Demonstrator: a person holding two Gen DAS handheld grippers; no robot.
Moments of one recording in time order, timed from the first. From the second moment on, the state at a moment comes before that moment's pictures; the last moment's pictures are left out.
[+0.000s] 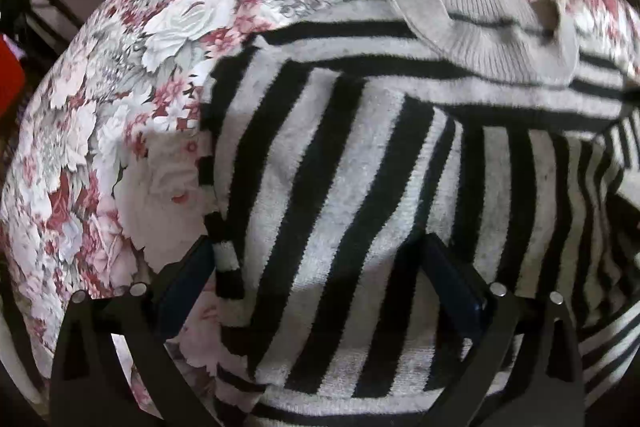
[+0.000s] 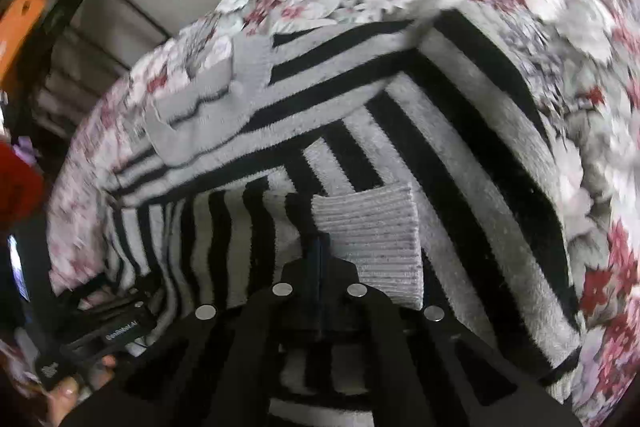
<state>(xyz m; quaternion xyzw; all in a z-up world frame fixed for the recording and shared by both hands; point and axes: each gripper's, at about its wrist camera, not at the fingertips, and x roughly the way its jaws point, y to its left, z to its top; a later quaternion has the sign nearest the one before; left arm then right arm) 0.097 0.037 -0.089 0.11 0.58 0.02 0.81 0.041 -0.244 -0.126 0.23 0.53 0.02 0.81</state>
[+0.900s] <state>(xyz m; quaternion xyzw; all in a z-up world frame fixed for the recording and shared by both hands) 0.045 0.050 -0.070 0.11 0.58 0.00 0.80 -0.020 -0.200 -0.062 0.09 0.55 0.04 0.83</state>
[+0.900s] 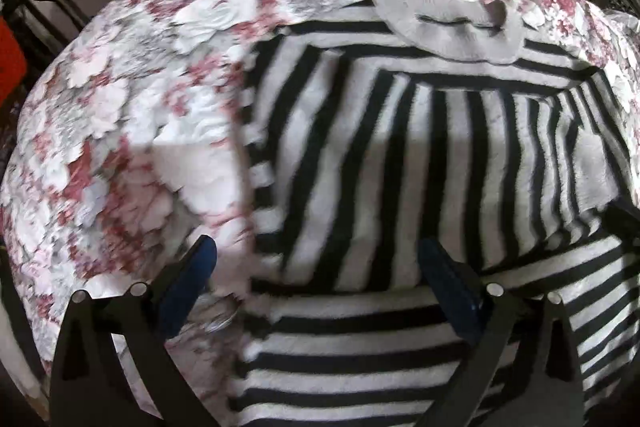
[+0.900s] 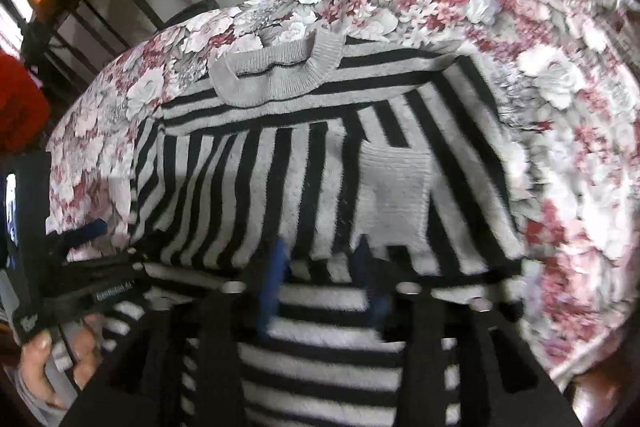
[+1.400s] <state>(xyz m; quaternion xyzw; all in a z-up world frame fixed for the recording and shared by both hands) -0.066 0.083 -0.099 0.12 0.70 0.00 0.71 -0.121 -0.206 -0.103 0.05 0.65 0.06 0.75</state>
